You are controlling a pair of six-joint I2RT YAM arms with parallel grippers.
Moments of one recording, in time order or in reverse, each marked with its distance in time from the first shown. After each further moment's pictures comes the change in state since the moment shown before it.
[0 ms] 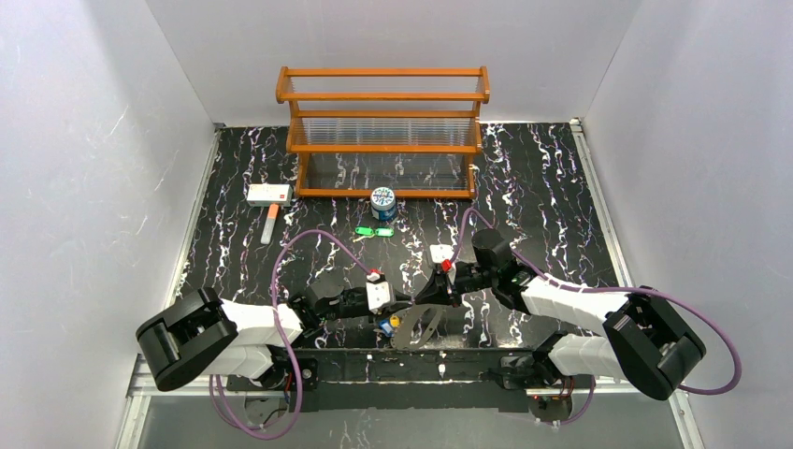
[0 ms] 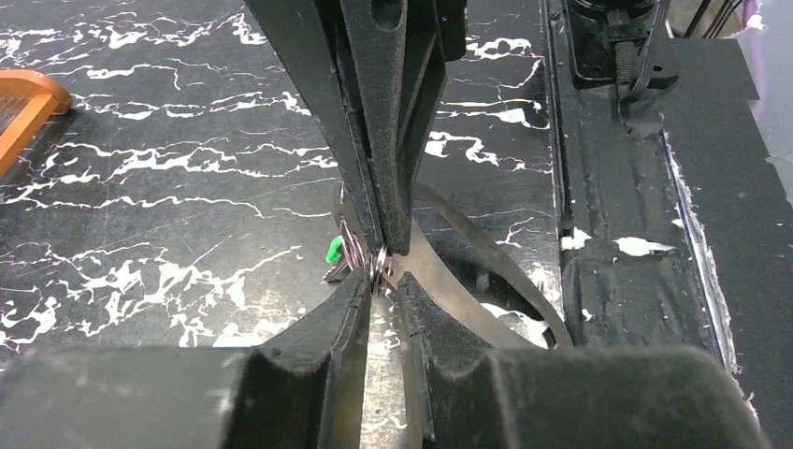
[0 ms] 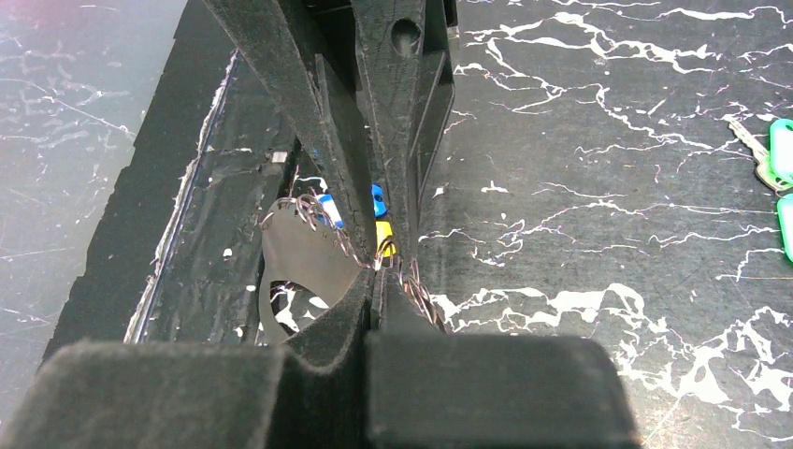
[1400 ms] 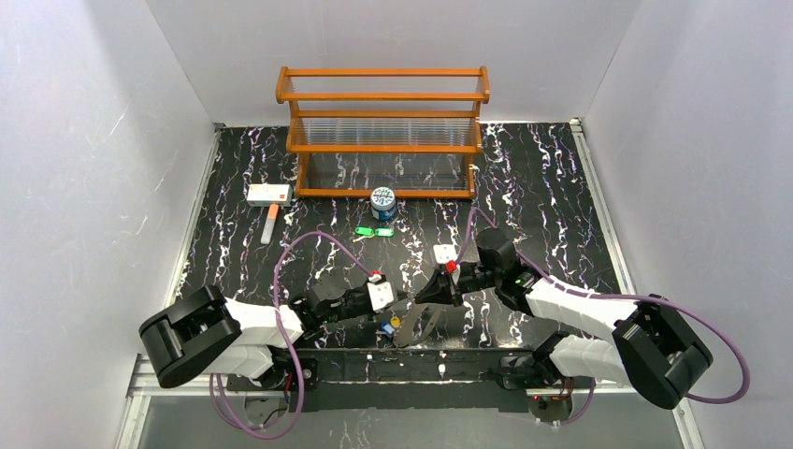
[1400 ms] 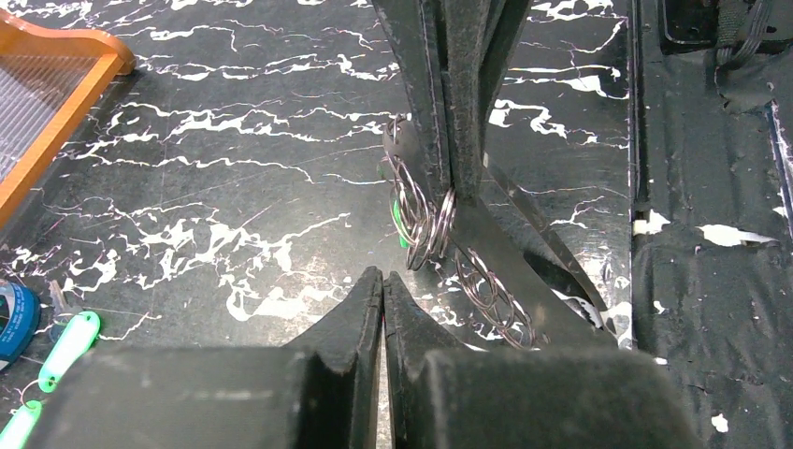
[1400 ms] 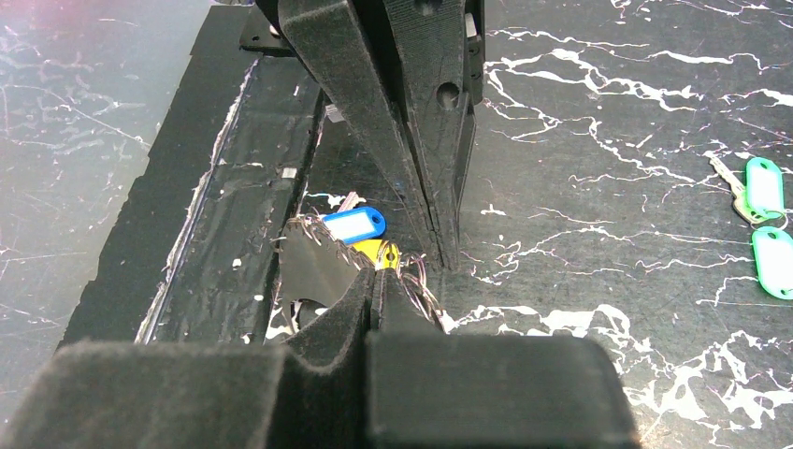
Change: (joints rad) left arm -0.016 0.020 -0.013 0.005 -0.148 0.061; right arm 0.000 -0.054 0.000 -0.001 -0.024 0.001
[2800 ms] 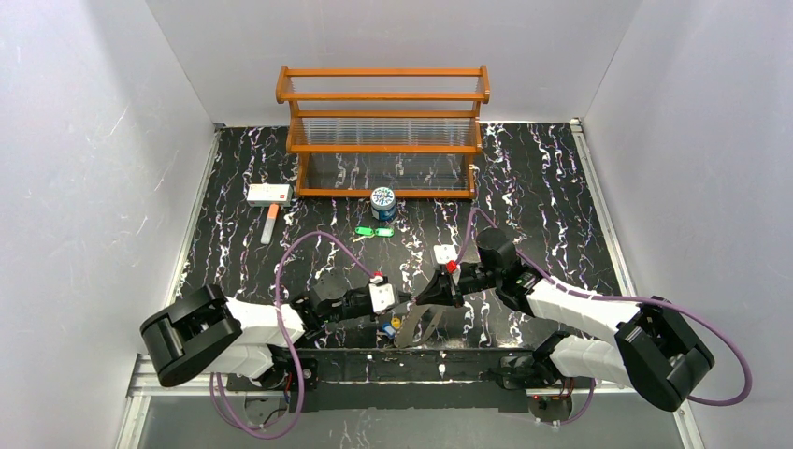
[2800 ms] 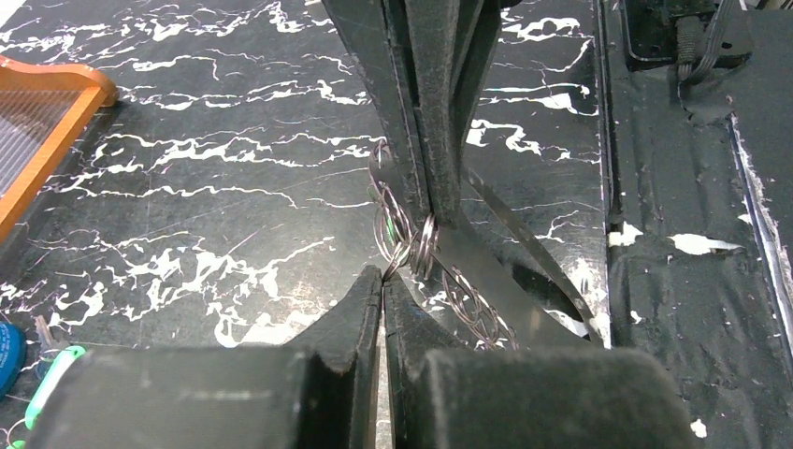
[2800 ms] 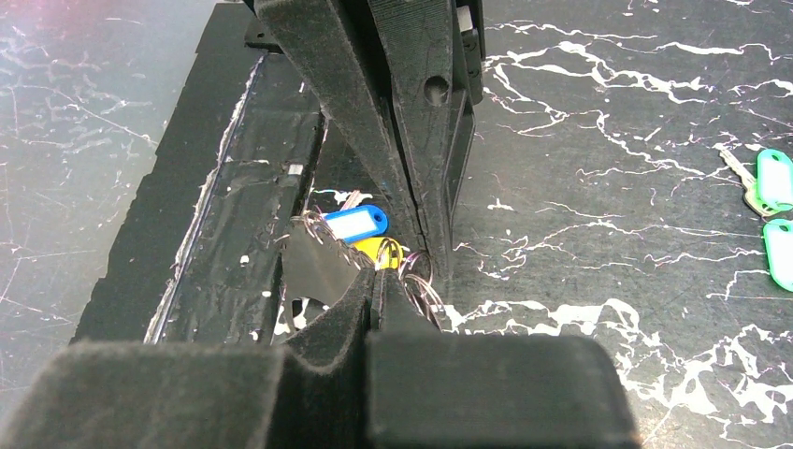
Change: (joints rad) left arm -0.012 0.009 0.015 0.014 0.039 0.005; right arm 0.000 -0.013 0.001 -0.029 0.000 0.003
